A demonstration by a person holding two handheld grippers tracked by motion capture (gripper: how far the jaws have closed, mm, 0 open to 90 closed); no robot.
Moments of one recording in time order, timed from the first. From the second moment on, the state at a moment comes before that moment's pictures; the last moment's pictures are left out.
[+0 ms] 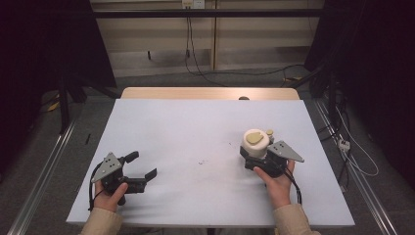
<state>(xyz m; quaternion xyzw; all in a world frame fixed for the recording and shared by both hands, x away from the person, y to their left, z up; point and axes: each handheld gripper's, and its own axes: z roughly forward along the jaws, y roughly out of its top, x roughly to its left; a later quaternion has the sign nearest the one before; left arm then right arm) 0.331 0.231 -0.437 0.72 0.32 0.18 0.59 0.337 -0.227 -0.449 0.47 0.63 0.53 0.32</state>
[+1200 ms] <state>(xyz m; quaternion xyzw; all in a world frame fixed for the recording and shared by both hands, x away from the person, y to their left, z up) 0.332 0.231 -0.437 0.72 0.31 0.18 0.59 0.356 -0.183 -0.442 0.45 0.63 0.56 0.29</state>
